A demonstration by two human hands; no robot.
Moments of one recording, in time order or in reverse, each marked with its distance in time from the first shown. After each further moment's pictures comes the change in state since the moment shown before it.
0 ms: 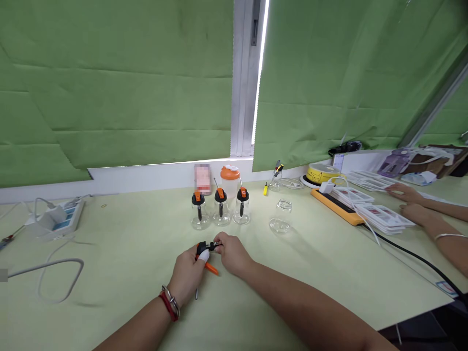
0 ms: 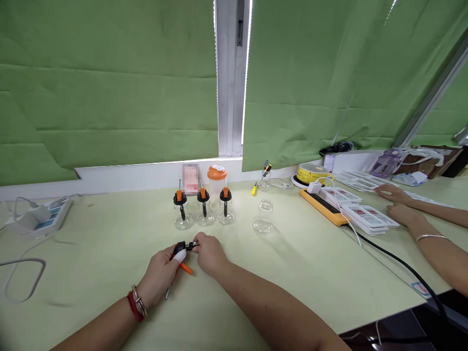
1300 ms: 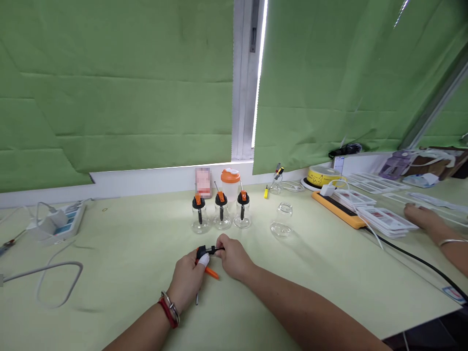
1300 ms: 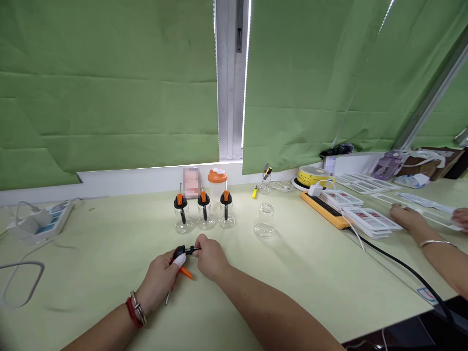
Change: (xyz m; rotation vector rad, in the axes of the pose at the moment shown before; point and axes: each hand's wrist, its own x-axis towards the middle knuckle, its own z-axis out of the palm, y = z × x) left_hand -0.001 0.000 0.001 -0.061 -0.035 -0.103; right_hand -0.001 0.000 -0.003 -0.019 0.000 -0.016
